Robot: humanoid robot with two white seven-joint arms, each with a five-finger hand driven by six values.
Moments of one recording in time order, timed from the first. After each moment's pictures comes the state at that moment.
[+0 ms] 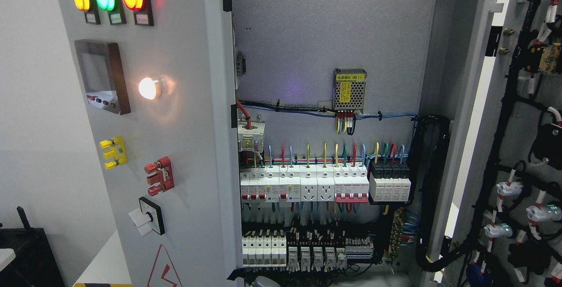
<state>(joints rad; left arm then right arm) 0.05 -0.05 0.00 0.04 -0.06 -0.18 -0.14 -0.52 -0.16 0.68 -1.58 -0.74 0.11 0.58</state>
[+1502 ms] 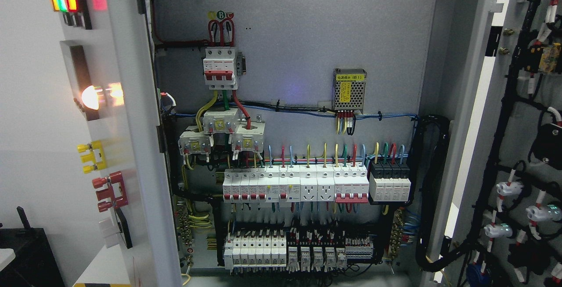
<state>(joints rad) 0.05 -0.05 0.00 0.04 -0.06 -0.18 -0.14 -0.53 -0.09 0.75 -1.61 -0.74 0.11 0.58</state>
